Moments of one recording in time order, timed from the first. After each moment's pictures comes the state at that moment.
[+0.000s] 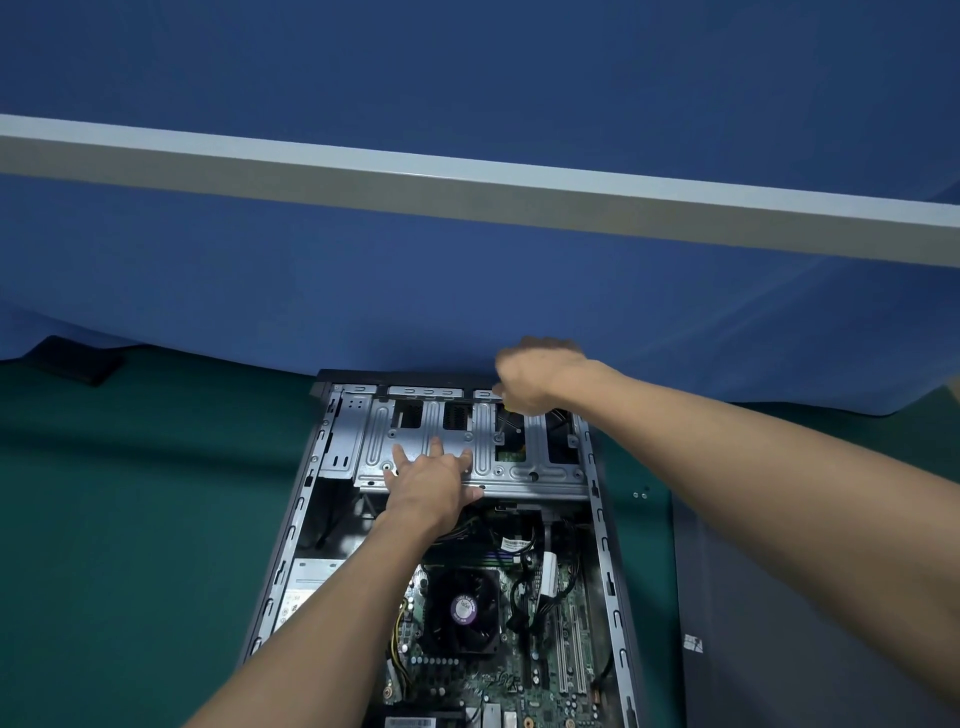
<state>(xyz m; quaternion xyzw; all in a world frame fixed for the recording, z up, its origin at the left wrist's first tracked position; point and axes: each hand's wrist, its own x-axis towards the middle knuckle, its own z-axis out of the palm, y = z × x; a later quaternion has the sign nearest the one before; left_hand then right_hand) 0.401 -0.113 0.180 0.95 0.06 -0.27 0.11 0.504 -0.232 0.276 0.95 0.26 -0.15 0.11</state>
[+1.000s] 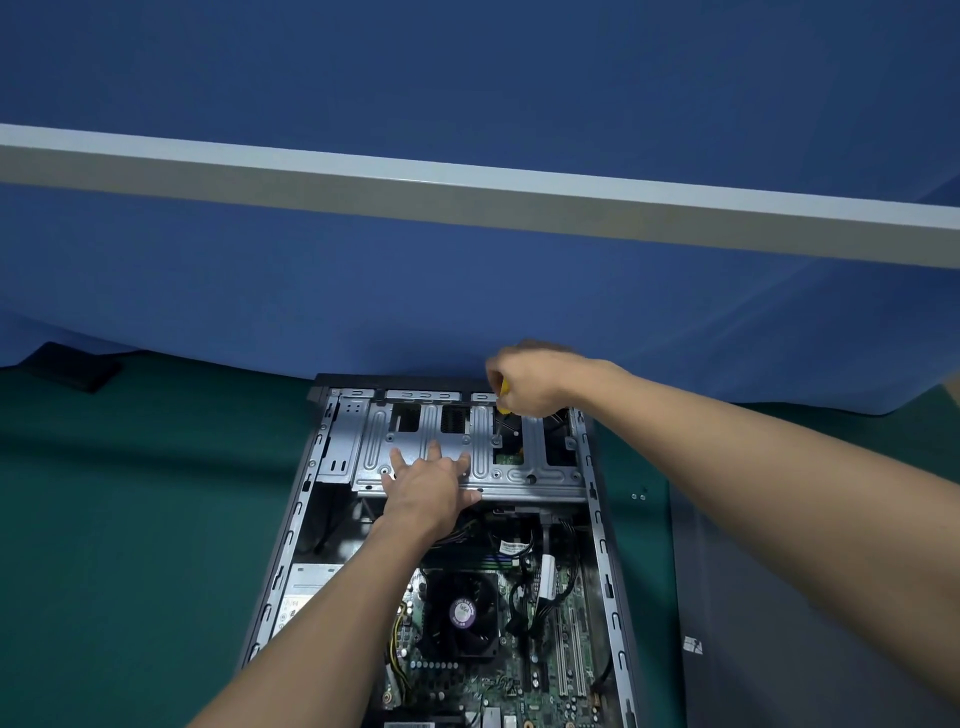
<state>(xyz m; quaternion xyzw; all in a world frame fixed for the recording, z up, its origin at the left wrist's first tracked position) 0.402 -0.112 0.175 0.96 0.06 -0.26 0.11 0.509 -0.240 0.277 0.93 0.29 -0.20 0.04</state>
